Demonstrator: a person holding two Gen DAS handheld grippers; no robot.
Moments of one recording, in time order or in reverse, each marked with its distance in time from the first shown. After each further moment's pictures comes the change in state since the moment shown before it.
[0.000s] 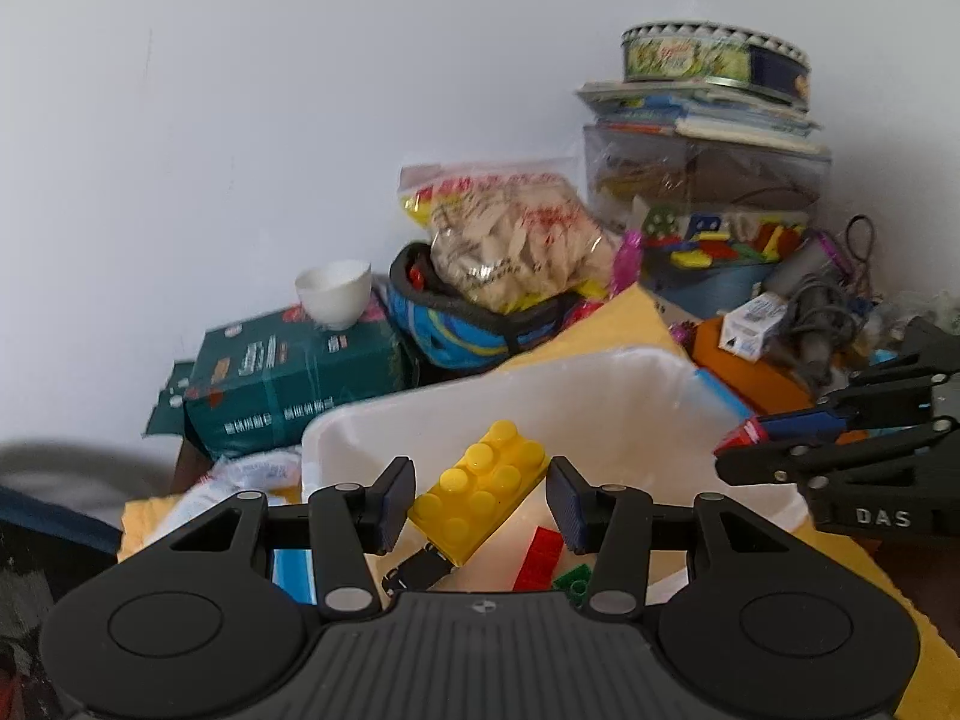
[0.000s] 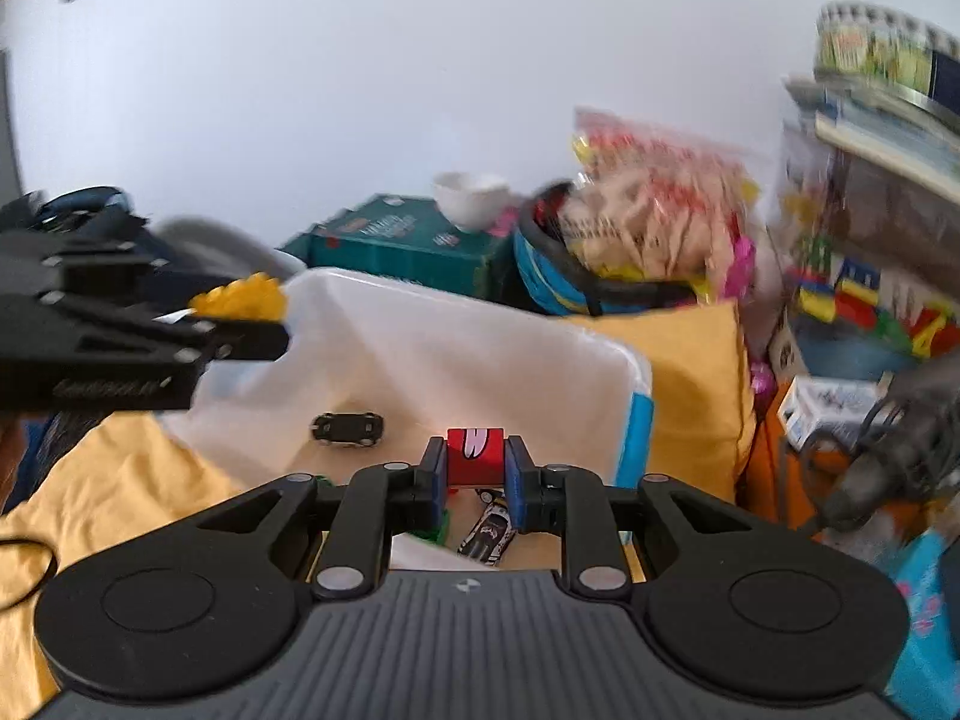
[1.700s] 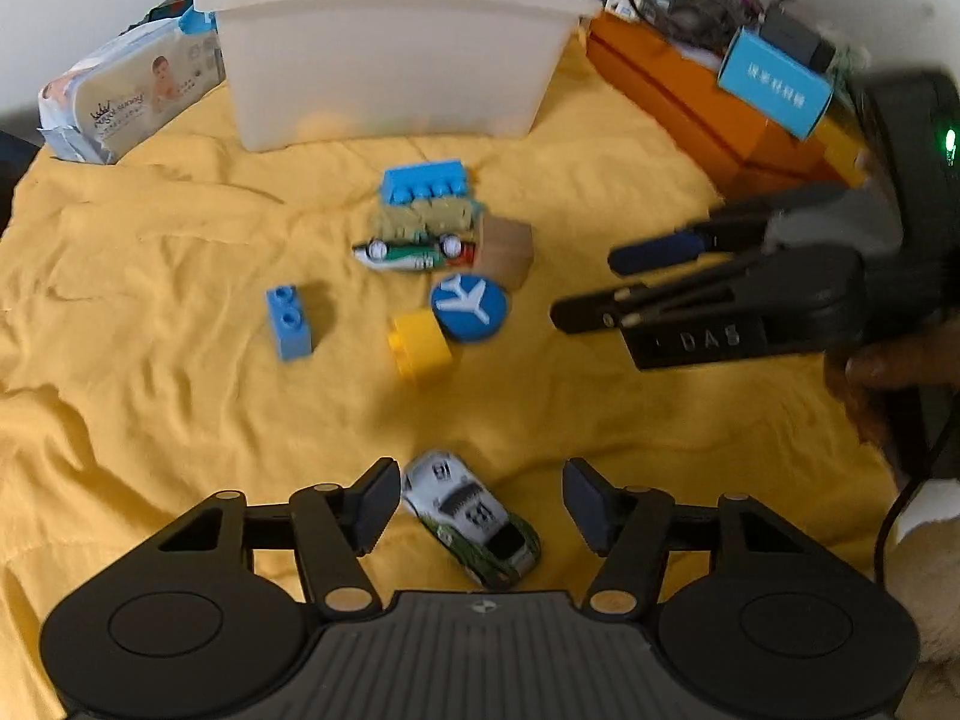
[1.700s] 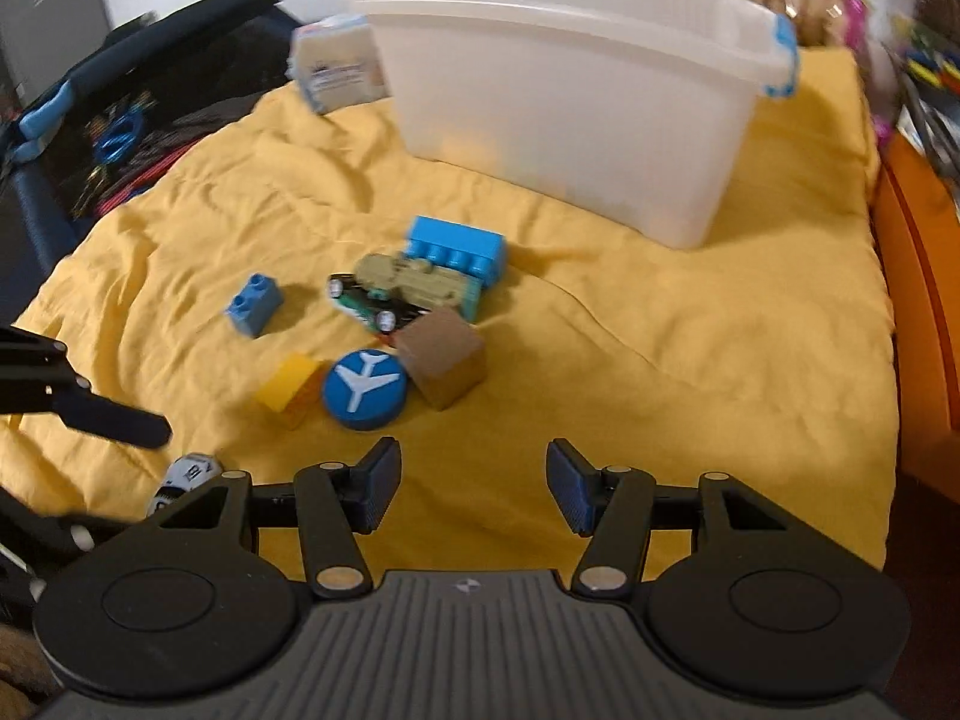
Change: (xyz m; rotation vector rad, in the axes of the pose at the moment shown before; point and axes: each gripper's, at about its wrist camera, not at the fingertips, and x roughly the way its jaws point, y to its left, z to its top) left arm -0.105 -0.118 -0.204 -0.189 0.474 -0.104; right arm -0.041 0.036 -0.168 -0.161 0.271 0.213
